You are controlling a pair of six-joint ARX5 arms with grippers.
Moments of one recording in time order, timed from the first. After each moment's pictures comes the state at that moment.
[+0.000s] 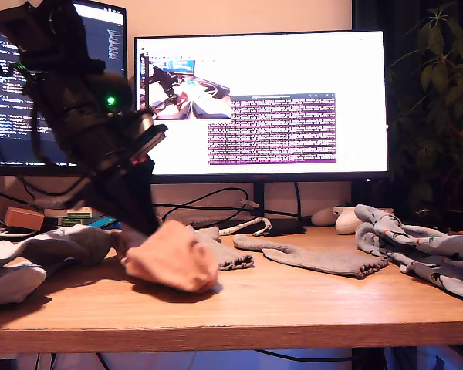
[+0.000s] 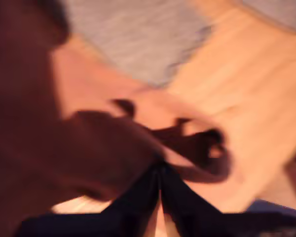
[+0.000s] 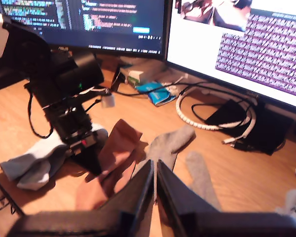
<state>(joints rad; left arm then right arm) -0.37 1.91 1.38 -0.76 0.52 0.05 0.53 0.82 0.85 -0.30 -0.15 -0.10</state>
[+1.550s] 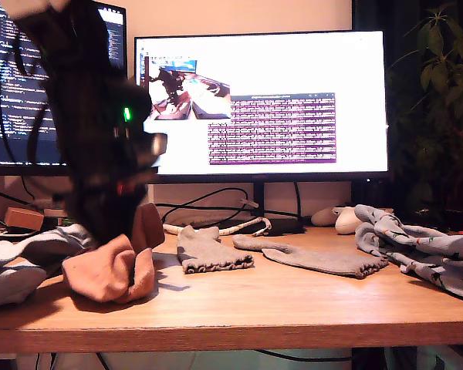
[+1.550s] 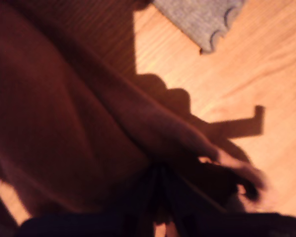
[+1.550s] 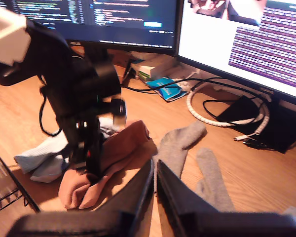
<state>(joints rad) -0.43 1.91 1.40 -0.89 0.22 0.17 0.53 0.82 0.85 -0.31 -0.20 -0.10</state>
